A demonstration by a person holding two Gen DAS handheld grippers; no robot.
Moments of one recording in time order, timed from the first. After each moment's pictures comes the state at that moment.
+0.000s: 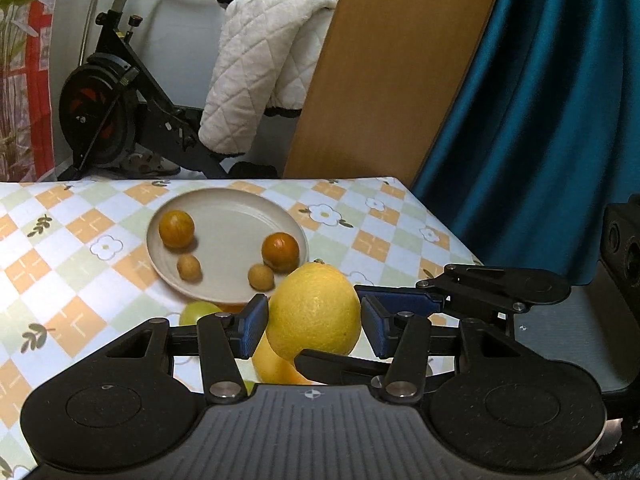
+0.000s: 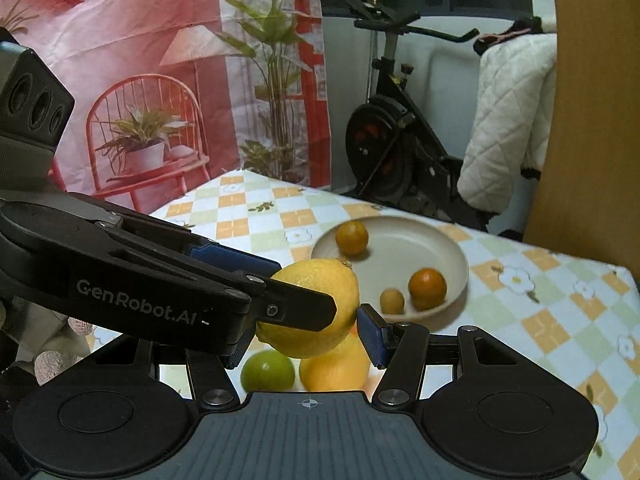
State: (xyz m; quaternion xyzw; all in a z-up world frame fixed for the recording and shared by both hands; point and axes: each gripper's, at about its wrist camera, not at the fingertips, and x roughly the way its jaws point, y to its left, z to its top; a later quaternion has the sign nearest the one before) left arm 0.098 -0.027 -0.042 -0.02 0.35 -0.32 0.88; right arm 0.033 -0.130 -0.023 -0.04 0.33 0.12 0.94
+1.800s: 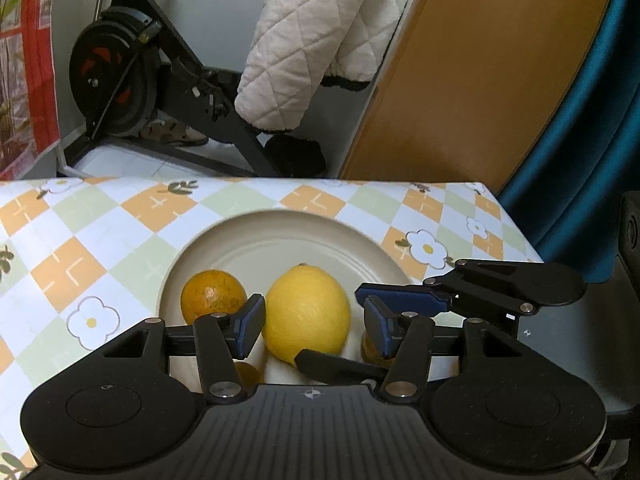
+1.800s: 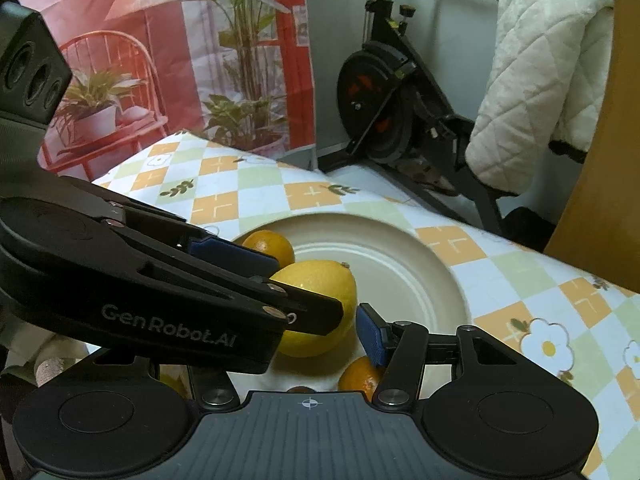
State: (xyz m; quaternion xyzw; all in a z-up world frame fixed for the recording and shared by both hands) left arm 0.258 -0.053 -0.093 -0.02 0.41 -0.28 0.87; right arm 0.218 -0.175 -0.095 -0.05 0.40 0.12 0.91
